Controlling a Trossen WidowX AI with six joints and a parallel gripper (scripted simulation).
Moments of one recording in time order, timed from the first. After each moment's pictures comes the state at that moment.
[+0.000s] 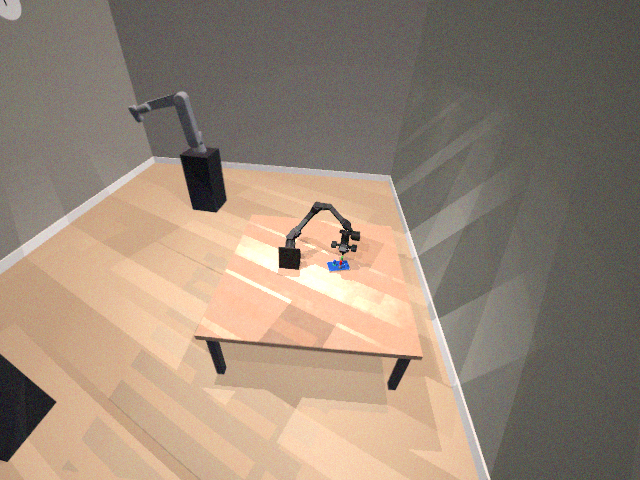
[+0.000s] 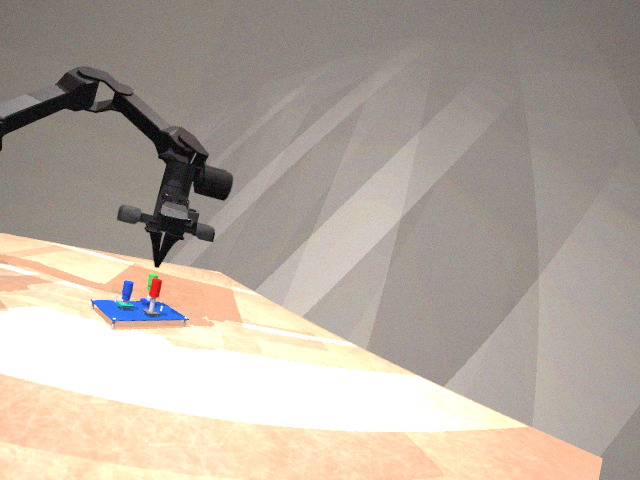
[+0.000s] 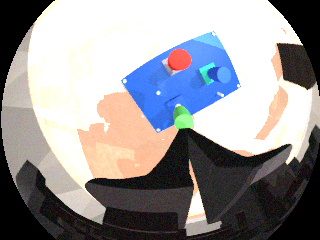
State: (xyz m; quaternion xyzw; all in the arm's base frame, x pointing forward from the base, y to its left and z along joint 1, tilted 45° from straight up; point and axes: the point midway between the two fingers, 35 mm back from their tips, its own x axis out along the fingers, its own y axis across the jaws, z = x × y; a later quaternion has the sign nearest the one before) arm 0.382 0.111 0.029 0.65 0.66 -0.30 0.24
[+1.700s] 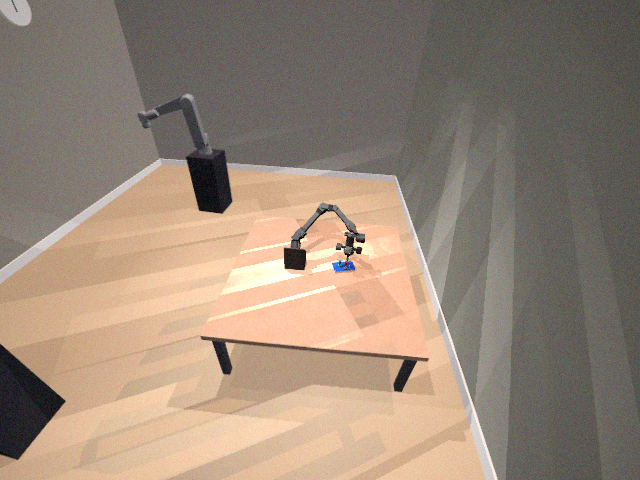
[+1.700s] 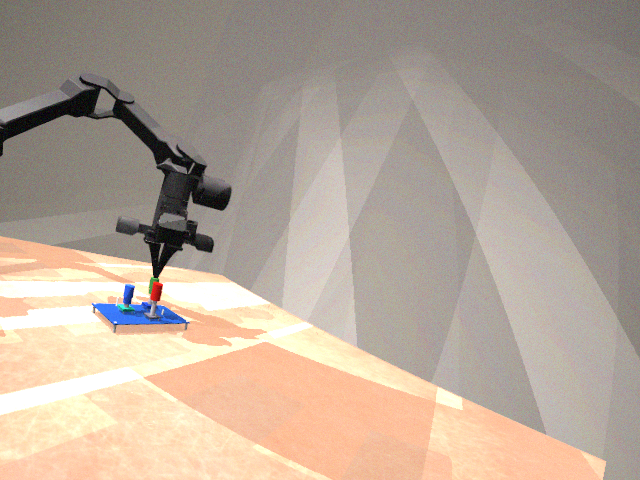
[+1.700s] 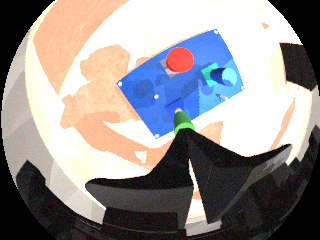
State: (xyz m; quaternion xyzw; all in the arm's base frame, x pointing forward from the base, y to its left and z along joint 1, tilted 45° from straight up) arm 0.379 0.120 0.018 0.65 0.66 -0.30 0.24
